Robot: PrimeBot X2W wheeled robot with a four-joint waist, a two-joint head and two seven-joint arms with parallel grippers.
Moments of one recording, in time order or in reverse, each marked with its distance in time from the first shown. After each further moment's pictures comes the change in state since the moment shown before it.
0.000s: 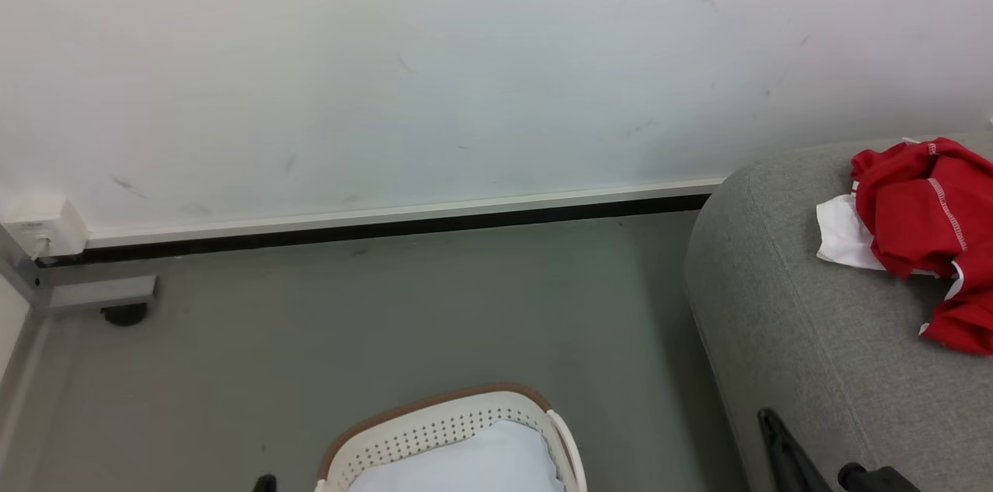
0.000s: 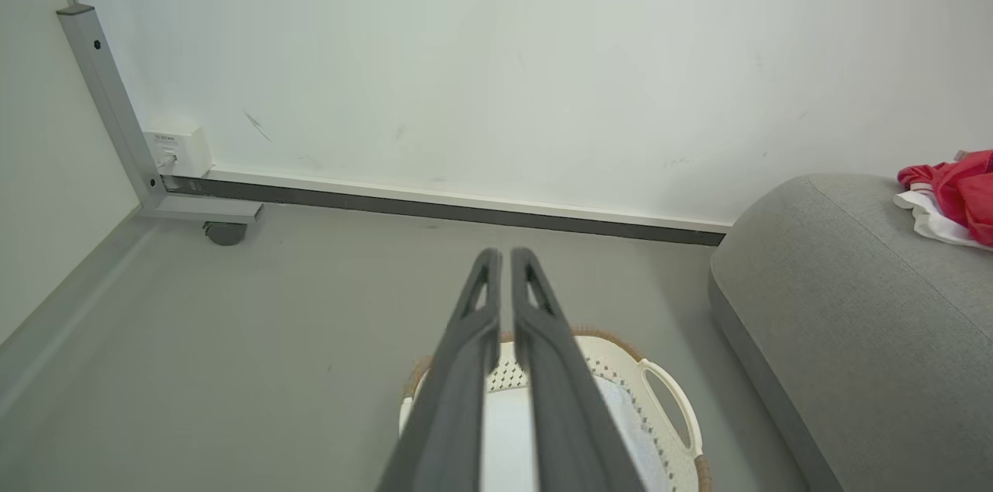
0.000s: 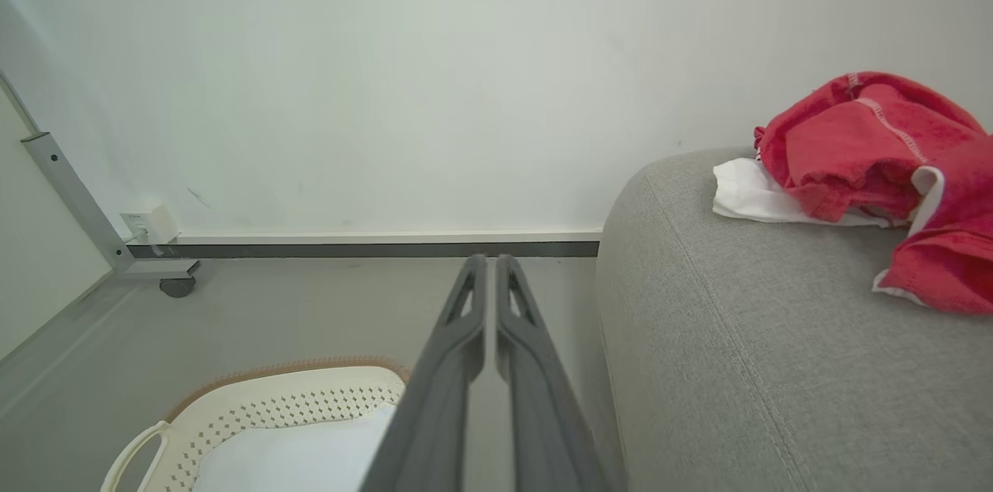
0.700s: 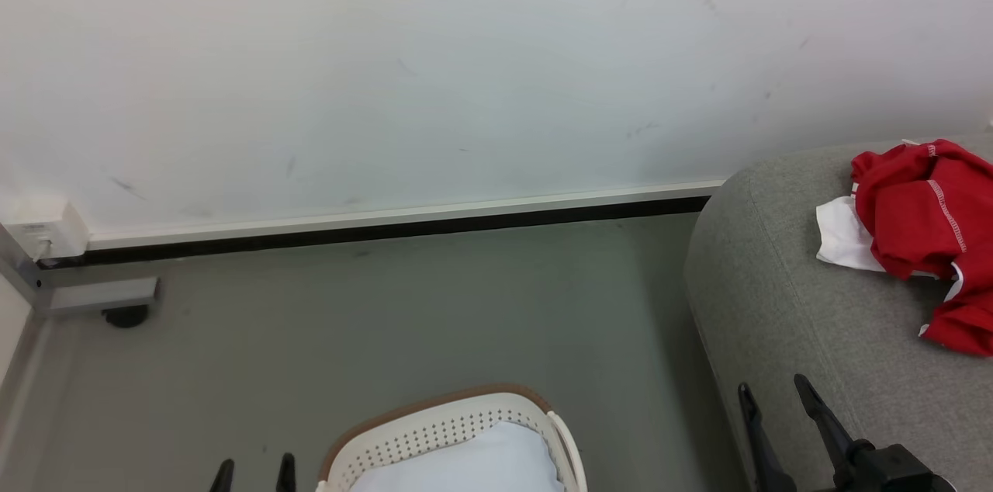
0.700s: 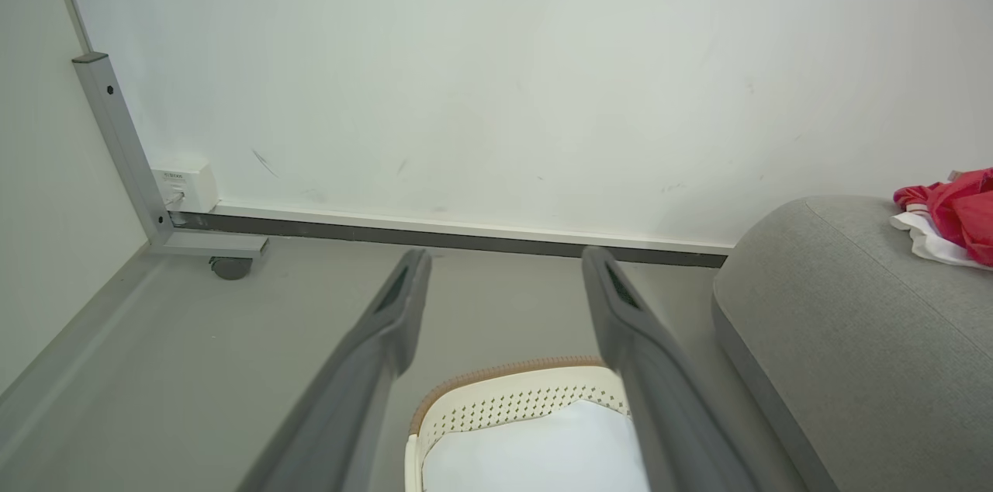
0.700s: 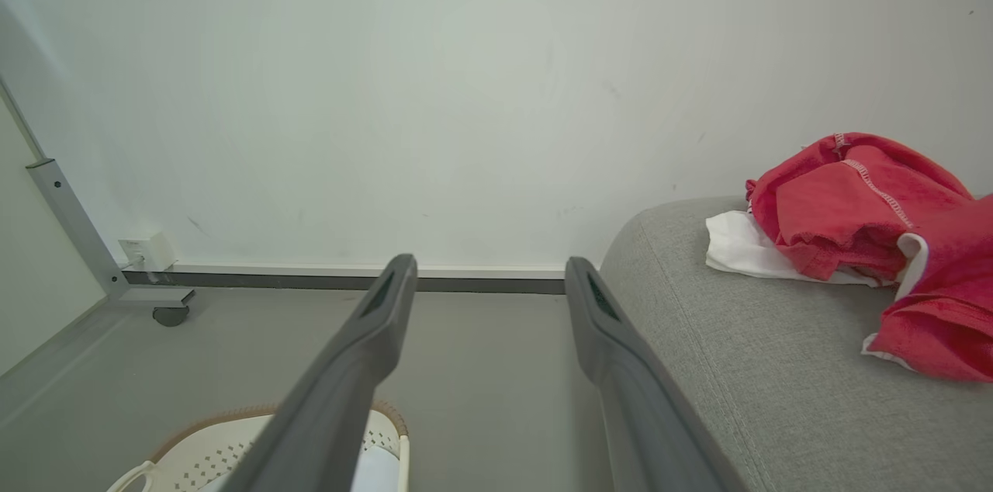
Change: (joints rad) left arm -0.003 0.007 0.007 -0.038 0.012 0.003 -0.002; right arm -0.019 -0.005 -0.008 -0.035 -0.010 0.000 -0.001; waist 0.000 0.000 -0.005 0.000
